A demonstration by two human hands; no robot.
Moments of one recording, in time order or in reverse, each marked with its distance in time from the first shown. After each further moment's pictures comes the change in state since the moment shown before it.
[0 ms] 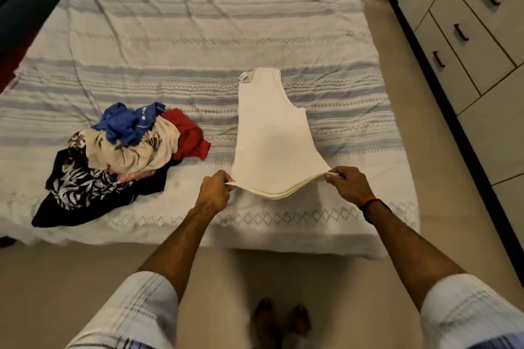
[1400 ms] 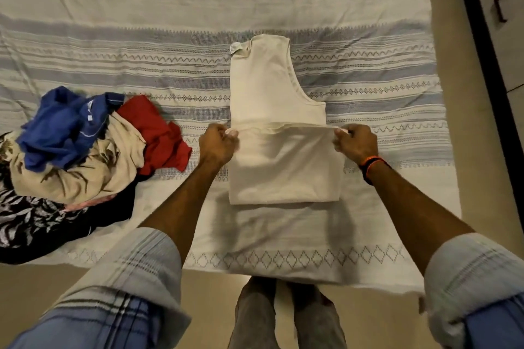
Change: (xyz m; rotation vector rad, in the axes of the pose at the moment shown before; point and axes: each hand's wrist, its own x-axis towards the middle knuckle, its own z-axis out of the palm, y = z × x) left_hand 0.266 0.044 0.036 -0.324 0.085 -0.217; right_hand 0.276 -0.016 0.039 0.159 0.103 0.290
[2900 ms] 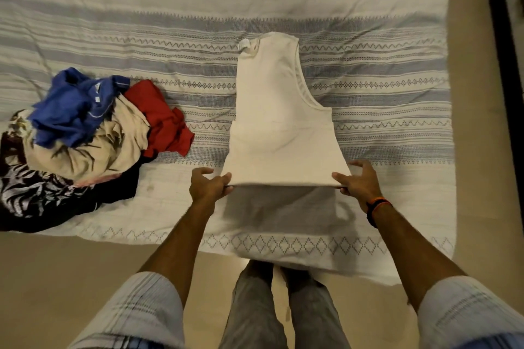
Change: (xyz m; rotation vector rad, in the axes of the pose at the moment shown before) left_hand -0.089 -0.068 0.010 -0.501 0.096 -0.541; right_hand -0.052 0.091 -0.014 0.106 -0.128 0.244
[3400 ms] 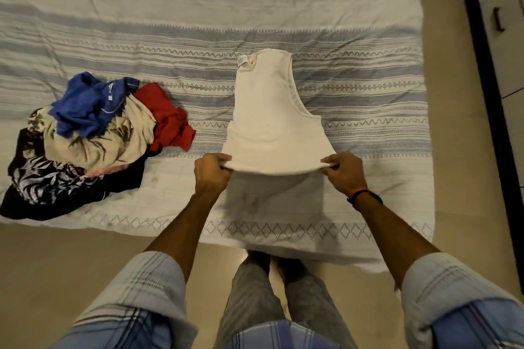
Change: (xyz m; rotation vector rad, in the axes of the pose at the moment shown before) left_hand -0.053 0.013 -0.011 0.649 -0.033 0.519; right_hand -0.061 -0.020 -0.019 -0.475 0.001 -0.505
